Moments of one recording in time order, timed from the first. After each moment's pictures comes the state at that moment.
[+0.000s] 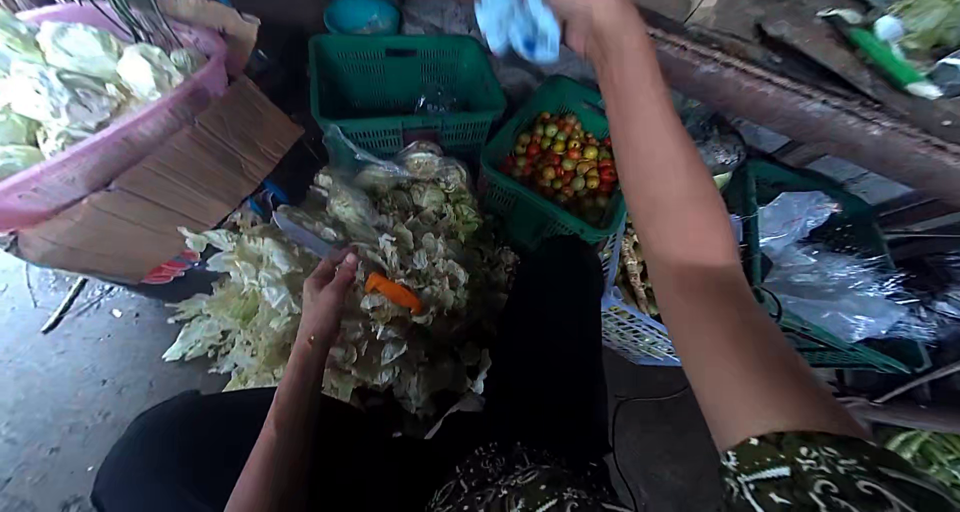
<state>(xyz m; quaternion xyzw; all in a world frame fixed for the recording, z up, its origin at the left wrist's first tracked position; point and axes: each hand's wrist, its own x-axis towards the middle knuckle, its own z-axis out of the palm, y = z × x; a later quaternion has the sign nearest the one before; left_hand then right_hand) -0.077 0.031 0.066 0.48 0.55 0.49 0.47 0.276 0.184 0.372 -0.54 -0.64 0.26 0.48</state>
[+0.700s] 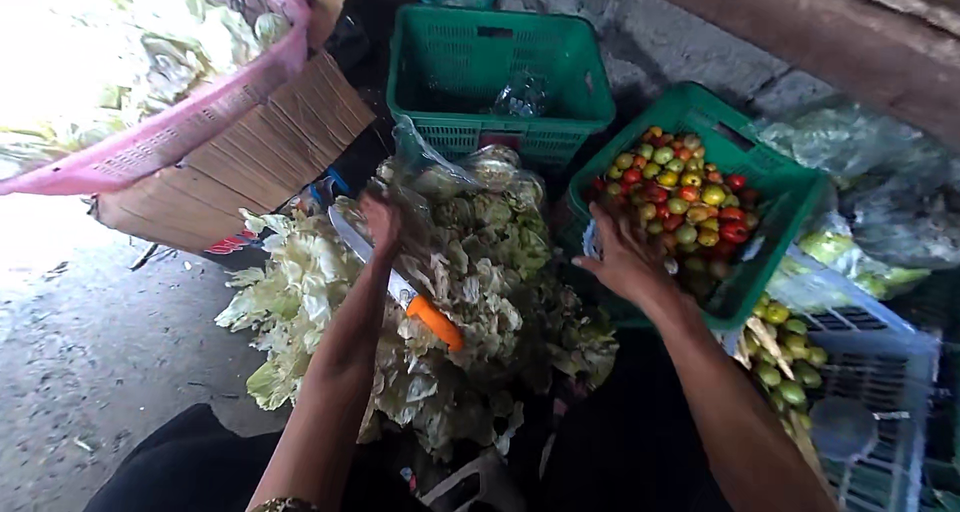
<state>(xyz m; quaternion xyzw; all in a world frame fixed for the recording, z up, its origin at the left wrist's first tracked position) -0.070 0.251 -0.011 0.42 0.81 0.34 0.23 0.296 0.144 0.135 -0.70 -0.70 0.13 0.01</state>
